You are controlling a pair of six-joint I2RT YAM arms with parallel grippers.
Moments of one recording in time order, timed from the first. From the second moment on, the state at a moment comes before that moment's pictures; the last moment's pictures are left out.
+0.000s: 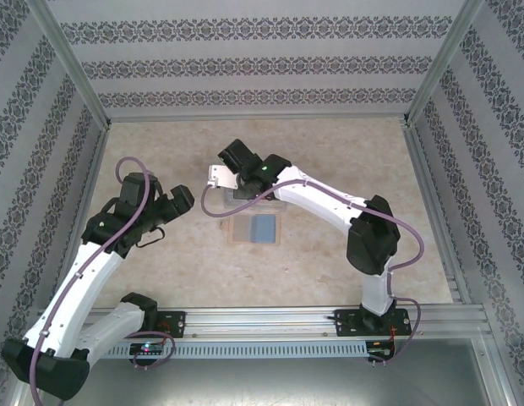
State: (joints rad) left arm -0.28 0.89 0.97 -0.89 -0.06 -0.76; right arm 0.85 1.95 1.76 -0.76 0.26 -0.77
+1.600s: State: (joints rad) left arm -0.25 0.79 0.93 -0.98 -0.13 -0.76; right arm 0.79 2.17 1.89 -0.73 0.26 -0.81
